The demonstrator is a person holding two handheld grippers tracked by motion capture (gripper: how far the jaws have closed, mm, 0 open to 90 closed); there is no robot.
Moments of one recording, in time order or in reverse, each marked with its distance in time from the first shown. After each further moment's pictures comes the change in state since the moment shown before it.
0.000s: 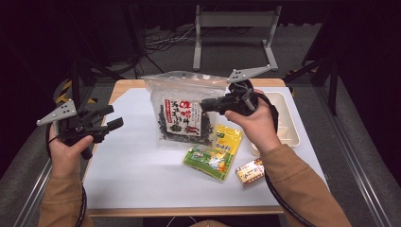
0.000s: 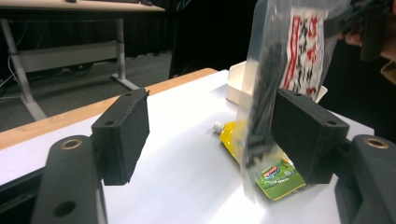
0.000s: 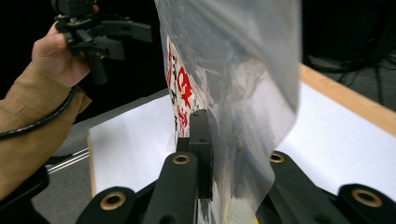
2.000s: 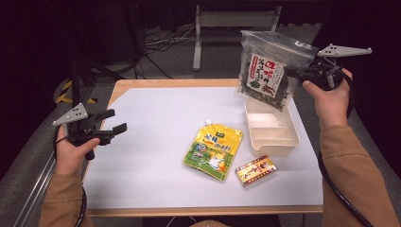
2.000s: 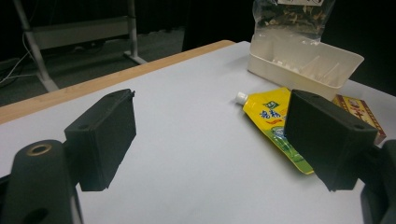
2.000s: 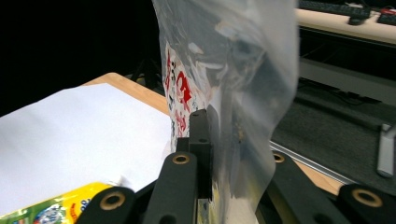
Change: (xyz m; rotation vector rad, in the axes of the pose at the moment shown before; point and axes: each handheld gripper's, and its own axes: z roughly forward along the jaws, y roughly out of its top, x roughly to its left) left arm 0.018 -0.023 0.013 0.077 0.058 0.014; right arm -0.115 -0.033 -0.154 -0.117 -0.505 0.026
